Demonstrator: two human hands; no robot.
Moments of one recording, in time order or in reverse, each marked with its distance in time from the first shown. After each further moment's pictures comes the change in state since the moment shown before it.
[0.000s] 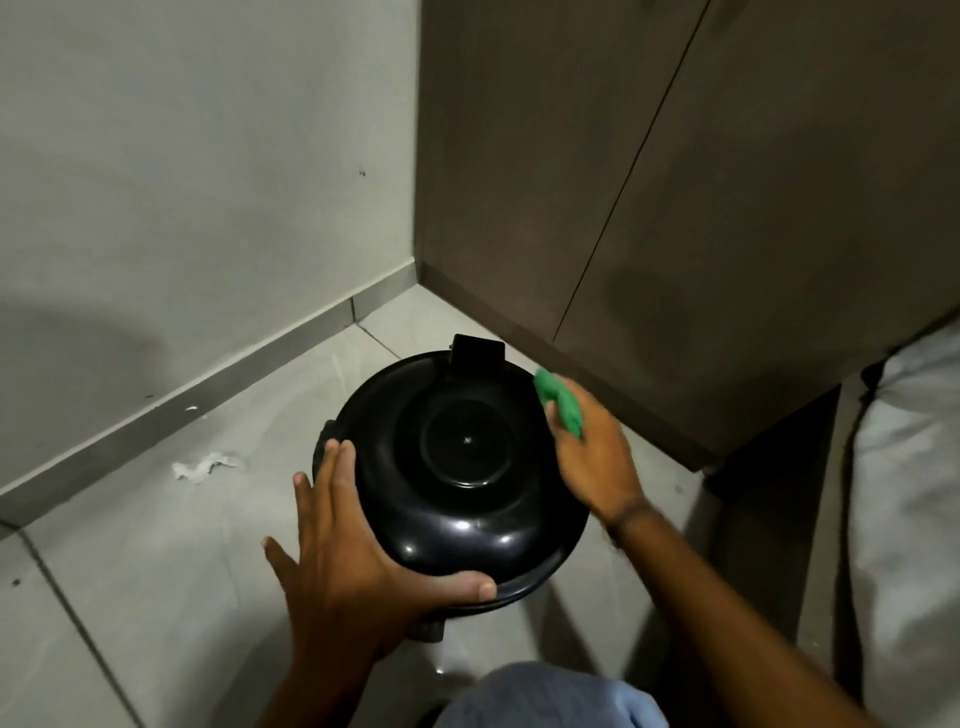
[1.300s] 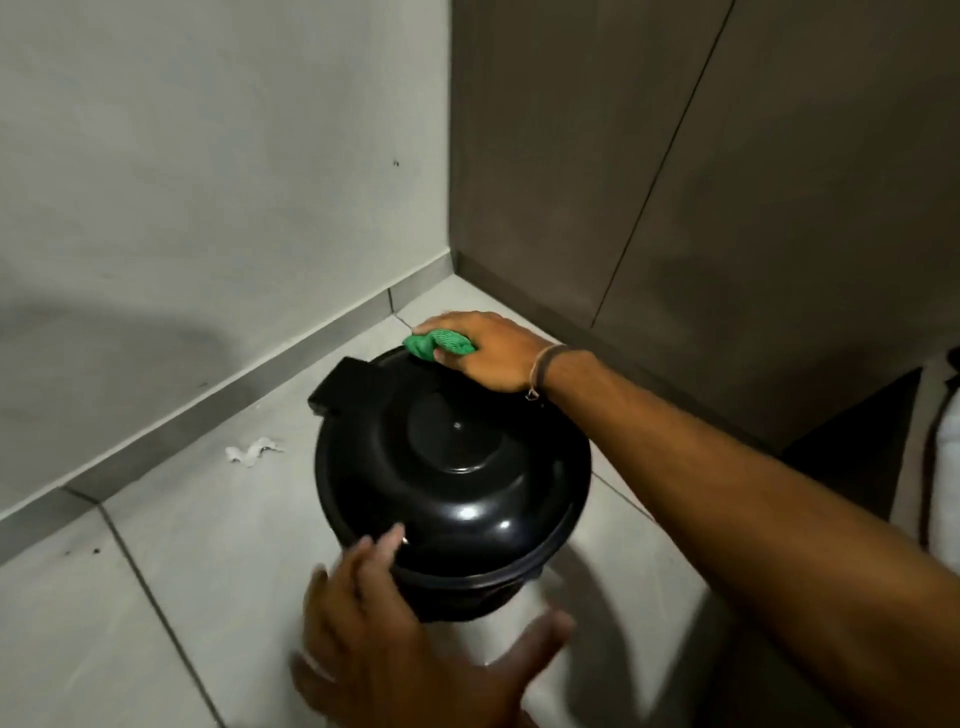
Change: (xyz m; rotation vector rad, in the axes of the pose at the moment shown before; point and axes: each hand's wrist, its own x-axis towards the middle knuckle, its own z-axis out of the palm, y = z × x) left_hand -0.065 0.004 0.017 -0.055 0.270 -0.060; right_hand 0.103 -0.085 0.063 -0.341 -0.549 -0.451
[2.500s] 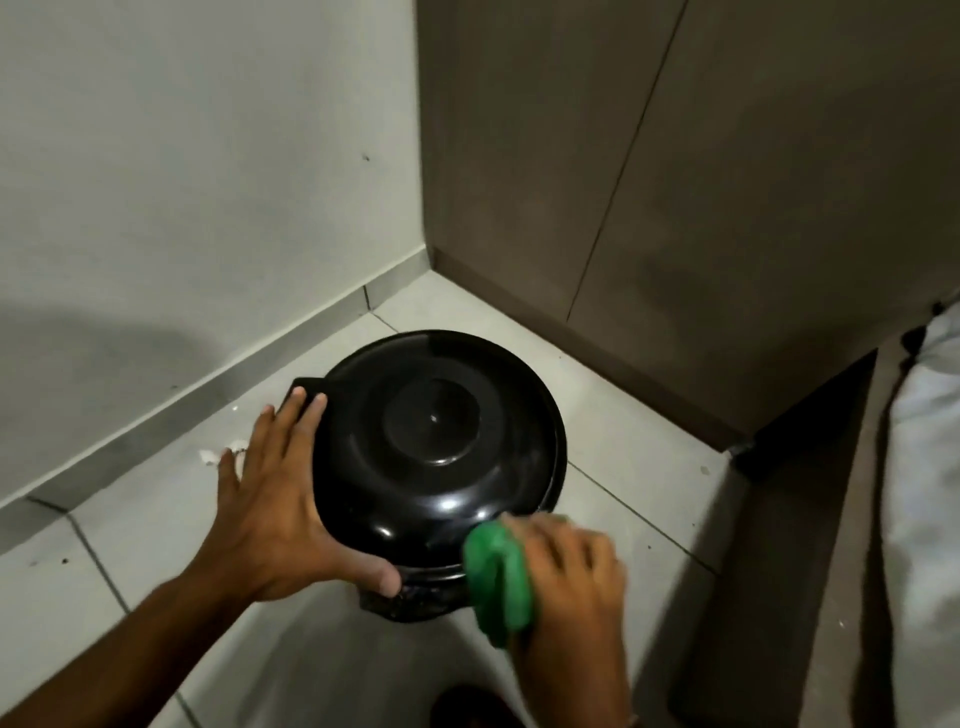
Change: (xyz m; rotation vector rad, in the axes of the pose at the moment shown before) left_hand 0.125 -0.031 -0.052 0.397 -0.388 0.339; right_hand -0.235 -0.040 0.131 -0.281 0.660 0.309
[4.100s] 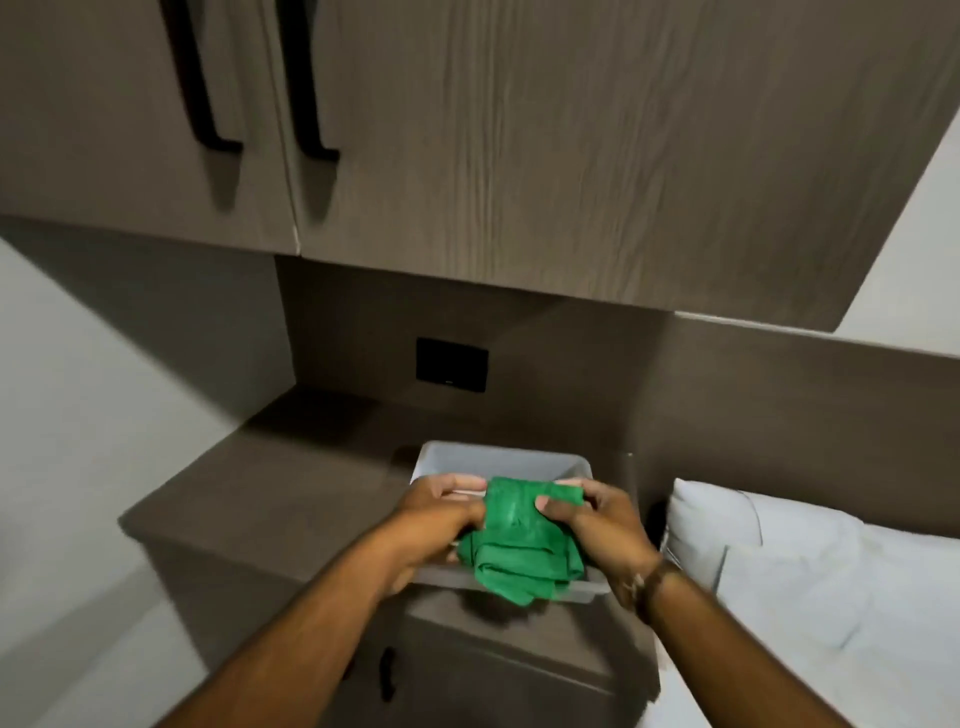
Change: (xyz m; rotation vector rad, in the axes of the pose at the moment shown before) left_hand 0.225 0.743 -0.553 -0.835 -0.469 0.183; right_hand 0.586 0.124 -0.716 0.978 0.160 0.832
